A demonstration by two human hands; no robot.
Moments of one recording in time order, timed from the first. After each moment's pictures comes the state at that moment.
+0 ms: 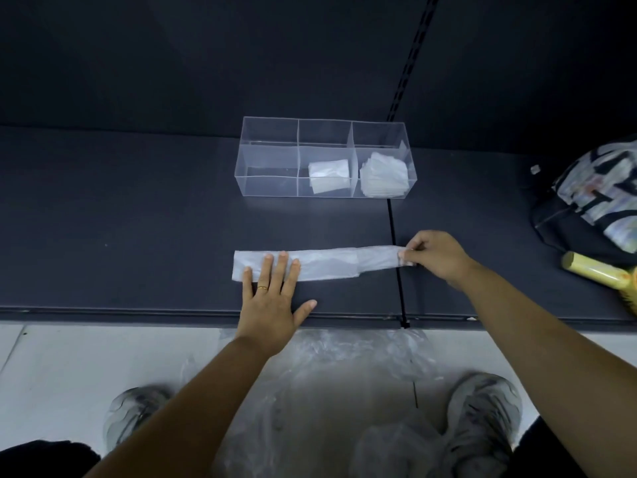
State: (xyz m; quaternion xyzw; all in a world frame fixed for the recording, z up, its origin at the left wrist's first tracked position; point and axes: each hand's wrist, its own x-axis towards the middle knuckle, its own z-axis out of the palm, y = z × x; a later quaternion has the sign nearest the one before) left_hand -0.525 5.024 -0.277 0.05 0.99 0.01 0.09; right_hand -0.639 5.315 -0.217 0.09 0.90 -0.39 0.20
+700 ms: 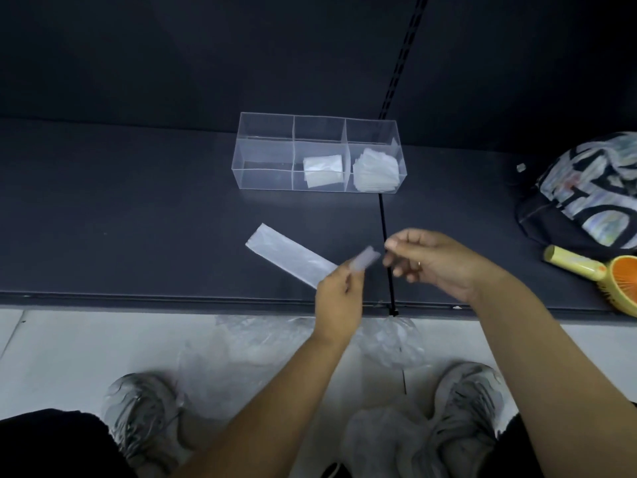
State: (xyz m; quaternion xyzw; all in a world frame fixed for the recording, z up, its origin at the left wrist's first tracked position) left_hand -0.517 5.143 -0.207 -0.08 0.74 0.67 -0.01; right_hand -0.582 5.291 -0.136 0.07 0.74 -0.59 0.31
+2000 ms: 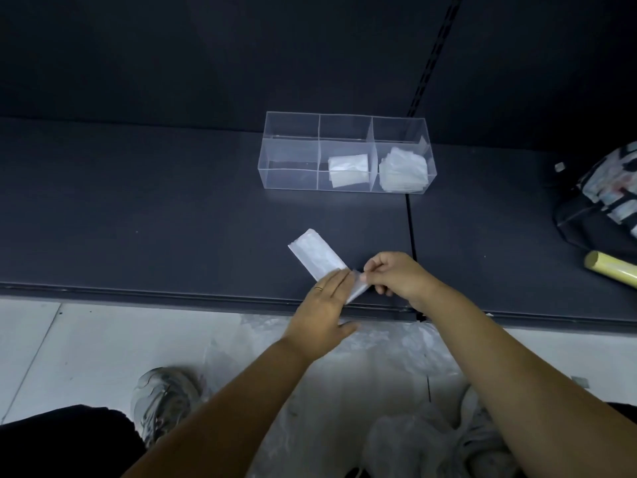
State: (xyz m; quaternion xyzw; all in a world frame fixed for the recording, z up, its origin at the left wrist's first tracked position) left_hand -0.507 5.063 -0.257 0.17 0.94 0.29 0.06; right_hand -0.588 5.229 -0.211 0.07 0.81 -0.49 0.32
